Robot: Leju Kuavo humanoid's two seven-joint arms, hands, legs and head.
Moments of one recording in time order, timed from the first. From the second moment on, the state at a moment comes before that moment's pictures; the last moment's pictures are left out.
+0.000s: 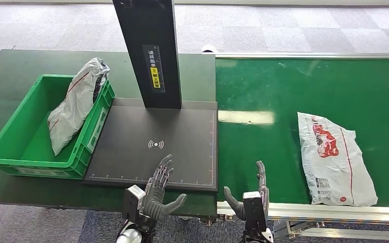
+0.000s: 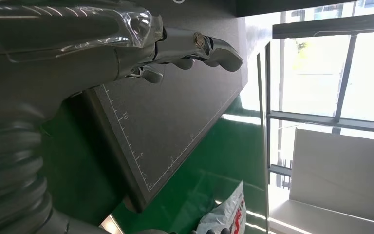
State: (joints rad) left arm -0.12 -0.20 -0.39 -0.96 0.05 0.01 -0.69; right arm 0.01 0.20 0.24 -1.01 0.27 -0.36 -0.54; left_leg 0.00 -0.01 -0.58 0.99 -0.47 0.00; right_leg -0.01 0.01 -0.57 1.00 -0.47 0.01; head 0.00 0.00
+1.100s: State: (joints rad) left arm -0.09 -0.21 -0.37 -1.09 0.03 0.01 -0.70; right arm -0.49 -0.08 -0.05 -0.80 0.57 -0.31 -0.32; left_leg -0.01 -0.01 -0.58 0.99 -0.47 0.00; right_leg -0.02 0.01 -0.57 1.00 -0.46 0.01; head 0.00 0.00
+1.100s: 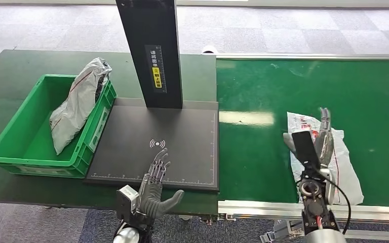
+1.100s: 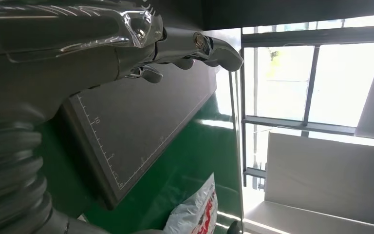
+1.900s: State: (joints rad) left arm -0.11 -0.23 -0.39 -1.07 0.05 -0.01 -0.70; right arm -0.75 -0.23 -0.12 -0.31 0.72 0.19 0.11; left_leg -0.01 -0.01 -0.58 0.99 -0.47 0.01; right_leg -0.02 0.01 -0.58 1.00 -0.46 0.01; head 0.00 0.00
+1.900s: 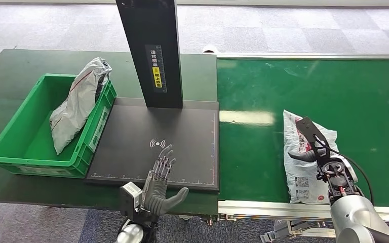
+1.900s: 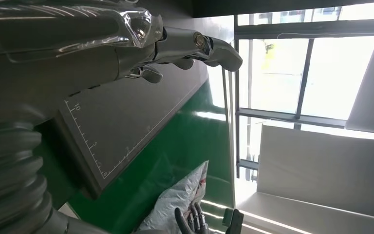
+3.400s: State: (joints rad) left arm -0.11 -0.22 -0.39 -1.09 0.05 0.11 -0.70; right arm -0.79 -0.14 0.08 -0.33 0.86 0.07 -0.11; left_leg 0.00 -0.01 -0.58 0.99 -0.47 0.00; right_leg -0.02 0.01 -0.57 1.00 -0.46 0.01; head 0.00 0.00
